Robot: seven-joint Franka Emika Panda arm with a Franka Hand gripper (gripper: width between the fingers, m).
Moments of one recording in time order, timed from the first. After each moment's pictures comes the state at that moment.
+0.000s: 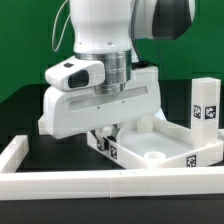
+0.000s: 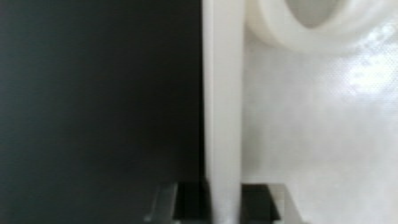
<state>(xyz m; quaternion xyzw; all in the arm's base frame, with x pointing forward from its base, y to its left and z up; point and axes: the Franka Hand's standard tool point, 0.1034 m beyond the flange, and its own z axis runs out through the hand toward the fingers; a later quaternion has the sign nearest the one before) 0.560 -0.064 0.016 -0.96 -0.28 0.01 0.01</state>
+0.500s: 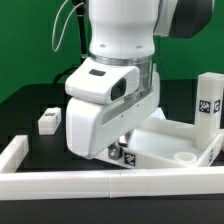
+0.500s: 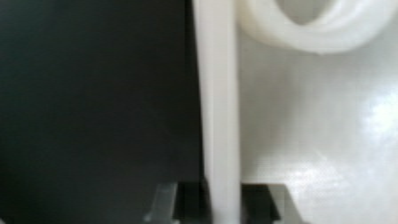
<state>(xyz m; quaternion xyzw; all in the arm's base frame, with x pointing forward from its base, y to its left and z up) 0.592 -0.048 0.018 -0.88 -0.47 0.07 0.01</state>
